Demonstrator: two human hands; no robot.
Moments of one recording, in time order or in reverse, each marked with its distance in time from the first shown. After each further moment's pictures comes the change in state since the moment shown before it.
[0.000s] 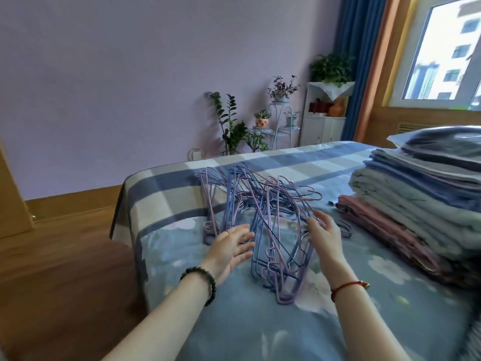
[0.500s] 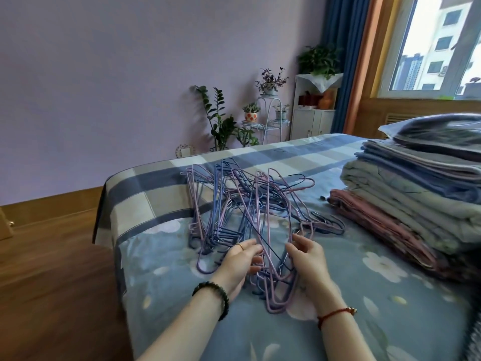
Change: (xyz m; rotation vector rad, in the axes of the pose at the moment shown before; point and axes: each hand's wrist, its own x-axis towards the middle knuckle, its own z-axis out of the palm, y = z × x) left_hand 0.036 -0.043 0.030 0.196 -0.026 -0.025; right_hand 0.001 0.052 0.004 -0.188 -0.053 0.075
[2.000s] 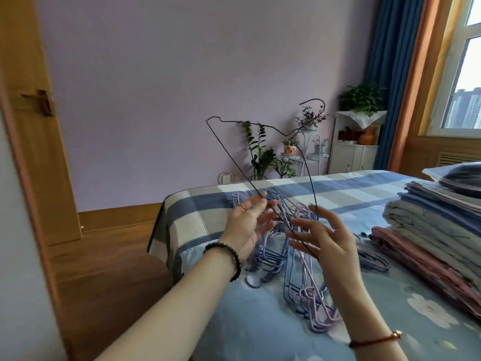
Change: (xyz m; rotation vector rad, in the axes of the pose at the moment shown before) left_hand -0.079 0.117 -0.049 -0.392 0.004 0.350; right_hand -0.104 -0.124 0.009 0.473 -0.299 -0.419
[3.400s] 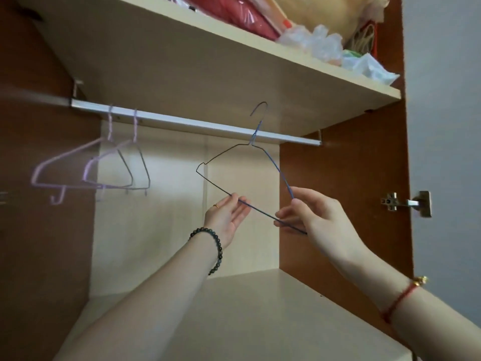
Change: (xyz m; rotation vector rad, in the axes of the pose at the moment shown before) left_hand -0.569 0.453 -0.303 0.297 1.269 1.194; right_hand -0.306 -0.236 0.596 0.699 -1.482 -0.137
